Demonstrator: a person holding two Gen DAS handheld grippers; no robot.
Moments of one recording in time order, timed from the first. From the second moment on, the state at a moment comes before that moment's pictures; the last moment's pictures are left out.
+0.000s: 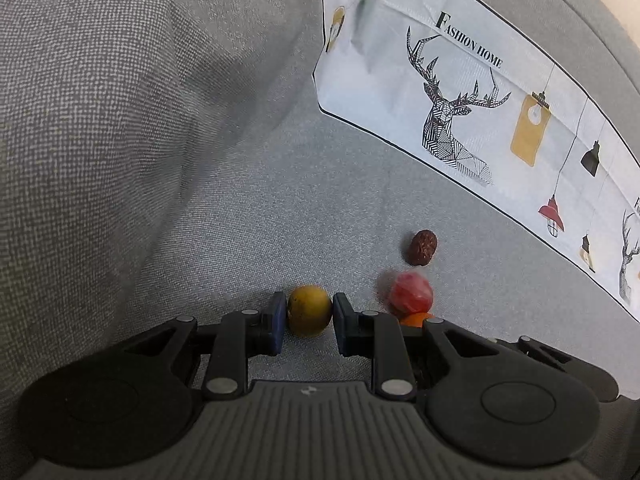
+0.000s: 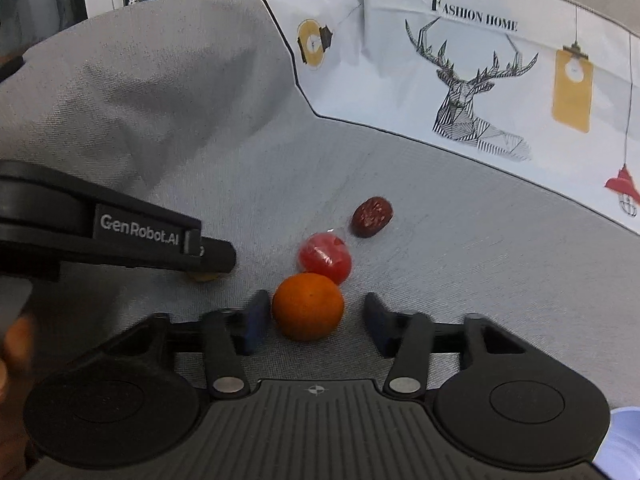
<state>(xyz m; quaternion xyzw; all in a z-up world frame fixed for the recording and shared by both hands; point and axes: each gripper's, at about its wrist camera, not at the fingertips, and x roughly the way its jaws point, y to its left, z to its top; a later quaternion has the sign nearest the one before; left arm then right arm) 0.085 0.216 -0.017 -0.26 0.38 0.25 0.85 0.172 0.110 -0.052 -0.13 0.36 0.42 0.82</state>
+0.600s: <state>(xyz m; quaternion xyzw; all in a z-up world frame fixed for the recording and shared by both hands) 0.035 0.148 0.047 -0.21 0.29 0.15 0.92 0.127 -0.004 0.057 -0.11 0.30 0.41 0.85</state>
